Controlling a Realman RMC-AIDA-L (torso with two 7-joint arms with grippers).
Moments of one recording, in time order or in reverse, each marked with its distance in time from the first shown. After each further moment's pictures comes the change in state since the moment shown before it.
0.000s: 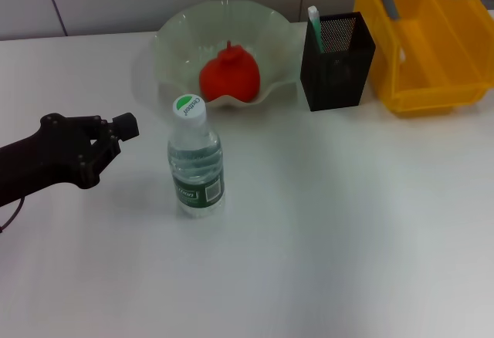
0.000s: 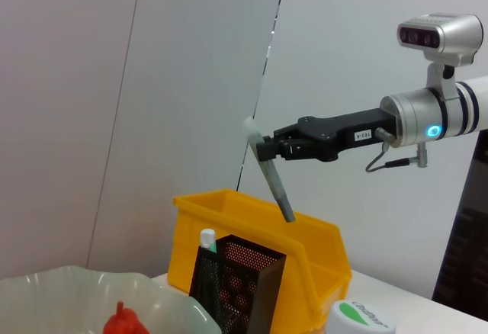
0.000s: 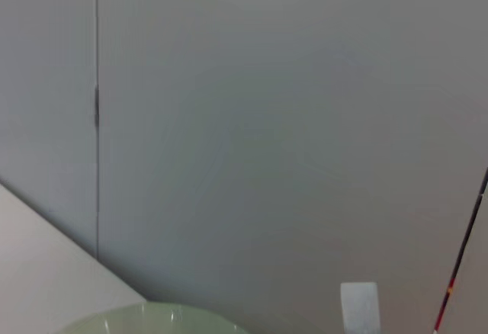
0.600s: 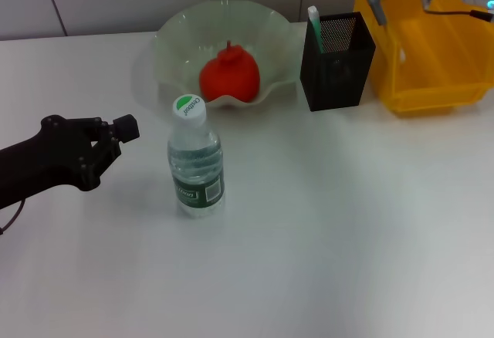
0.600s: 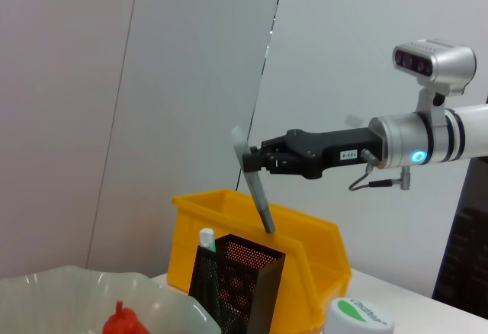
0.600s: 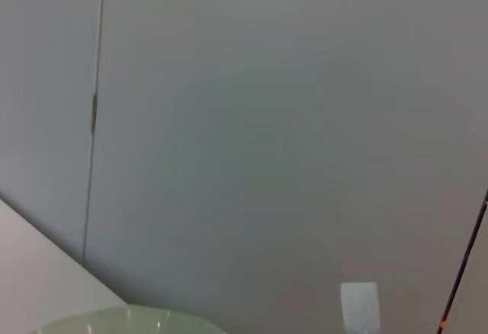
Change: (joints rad) left arm 0.001 -0.001 0.000 -0.005 0.000 0.001 0.013; right arm 0.010 0.001 0.024 0.204 0.164 -0.102 -0.303
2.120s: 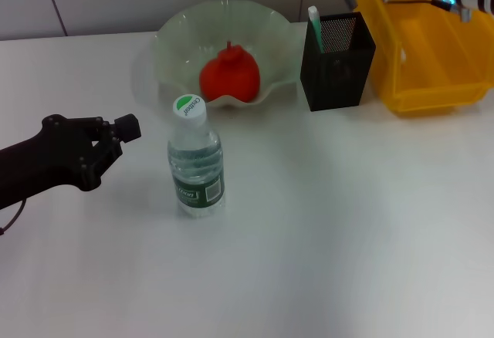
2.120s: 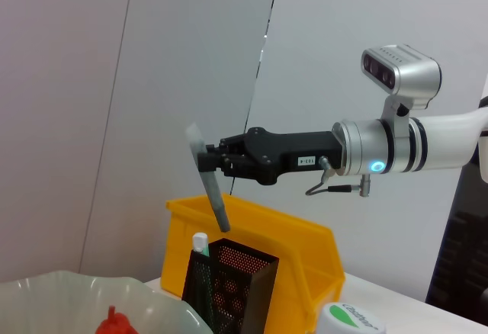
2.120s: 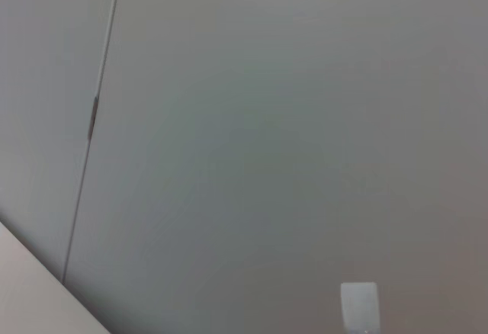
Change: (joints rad) left arm -0.001 0.000 0.000 -0.002 -0.006 0.012 0.000; right arm 0.109 0.000 0.006 0.211 0.141 -0.133 -0.267
